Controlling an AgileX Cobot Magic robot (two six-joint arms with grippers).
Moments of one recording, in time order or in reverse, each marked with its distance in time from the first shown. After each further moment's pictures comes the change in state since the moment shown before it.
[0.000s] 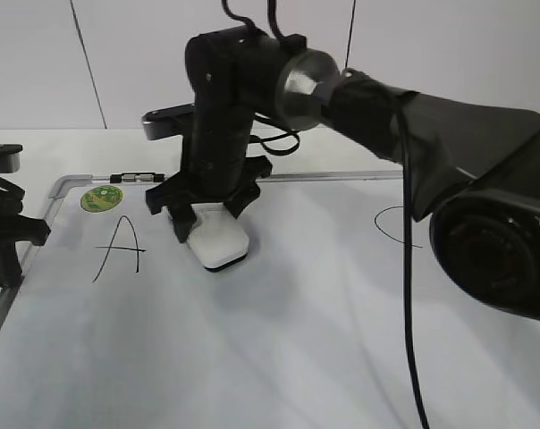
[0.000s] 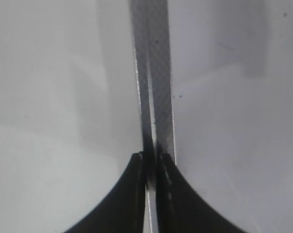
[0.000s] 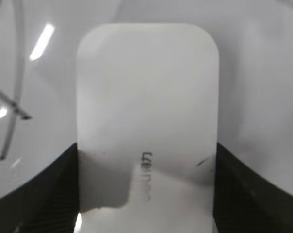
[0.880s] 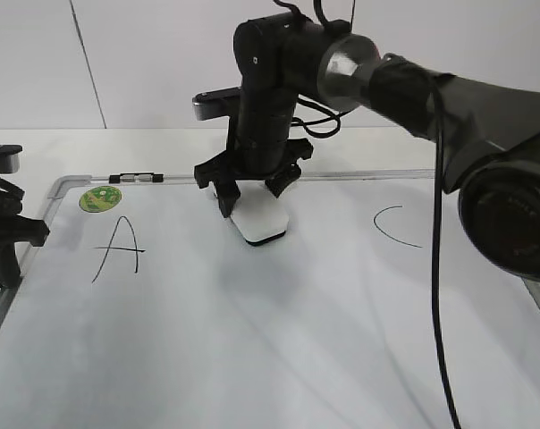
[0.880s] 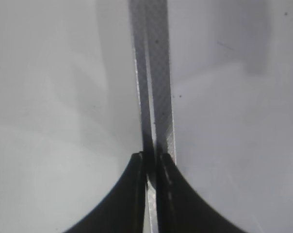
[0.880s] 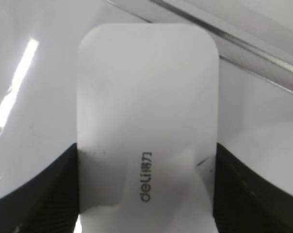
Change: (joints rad) left arm 0.000 0.000 0.000 0.002 0.006 0.000; right arm -0.103 -0.016 0.007 -0.041 -0.003 -0.002
